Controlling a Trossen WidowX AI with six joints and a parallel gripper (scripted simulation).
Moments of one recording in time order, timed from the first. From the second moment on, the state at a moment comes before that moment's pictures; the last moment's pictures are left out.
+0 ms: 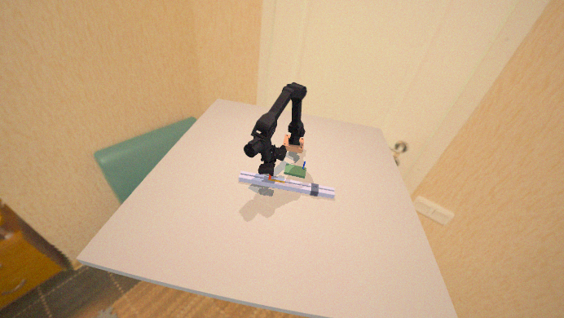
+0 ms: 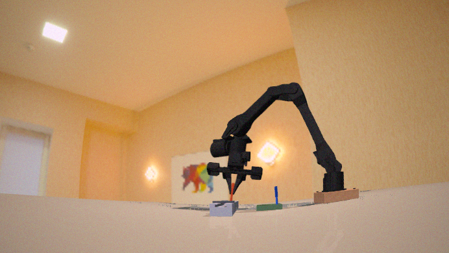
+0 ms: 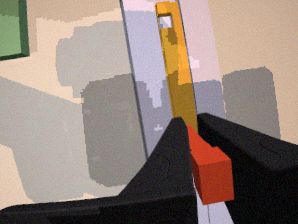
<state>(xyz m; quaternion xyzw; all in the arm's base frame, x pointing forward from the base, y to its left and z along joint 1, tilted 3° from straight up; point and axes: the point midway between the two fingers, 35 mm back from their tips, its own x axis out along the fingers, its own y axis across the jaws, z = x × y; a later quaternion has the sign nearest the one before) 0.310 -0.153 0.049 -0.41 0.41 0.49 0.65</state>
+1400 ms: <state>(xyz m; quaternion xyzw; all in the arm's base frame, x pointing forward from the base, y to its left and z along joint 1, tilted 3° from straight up) 0.315 -0.154 0.049 -0.38 0.43 0.51 0.64</state>
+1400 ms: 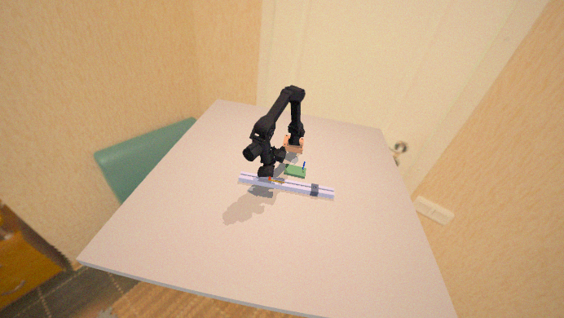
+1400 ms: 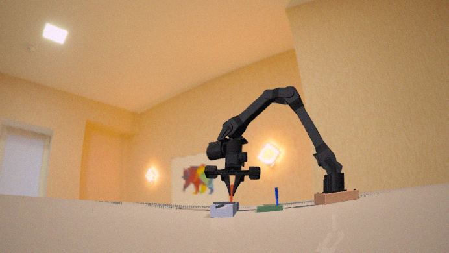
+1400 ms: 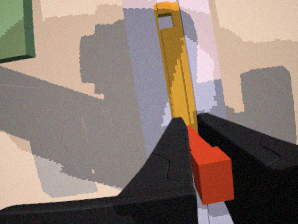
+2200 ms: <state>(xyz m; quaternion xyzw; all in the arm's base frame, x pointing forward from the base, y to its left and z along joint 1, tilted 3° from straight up) 0.319 -0.144 0.049 -0.38 0.43 0.51 0.64</state>
